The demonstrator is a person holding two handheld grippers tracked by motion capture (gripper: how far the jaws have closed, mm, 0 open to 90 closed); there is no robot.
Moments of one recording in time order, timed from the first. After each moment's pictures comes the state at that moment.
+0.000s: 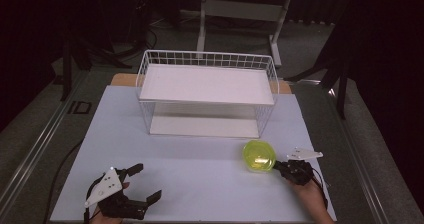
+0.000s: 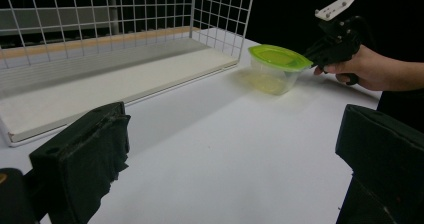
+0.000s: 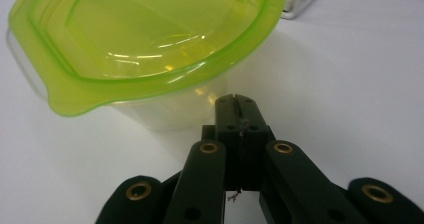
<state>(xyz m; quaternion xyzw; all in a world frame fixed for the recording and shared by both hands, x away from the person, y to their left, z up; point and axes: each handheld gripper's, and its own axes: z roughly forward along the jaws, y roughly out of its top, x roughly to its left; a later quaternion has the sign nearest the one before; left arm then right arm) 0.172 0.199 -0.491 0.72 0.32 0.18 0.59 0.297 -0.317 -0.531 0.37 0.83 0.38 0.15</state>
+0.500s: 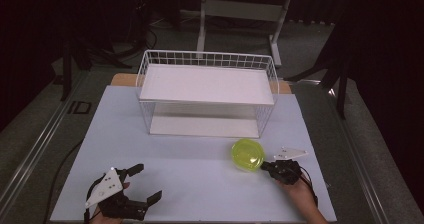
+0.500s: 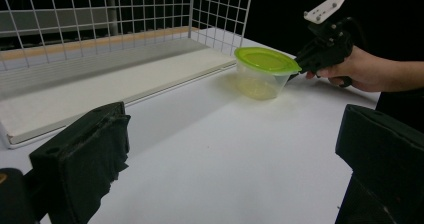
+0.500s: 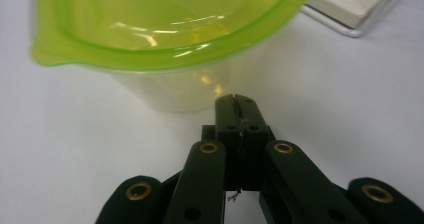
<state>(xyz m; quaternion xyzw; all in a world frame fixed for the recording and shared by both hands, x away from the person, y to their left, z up) 0.172 0.198 -0.491 0.72 0.32 0.18 0.59 0.301 -0.286 -0.533 0.34 0.85 0.38 0.13</state>
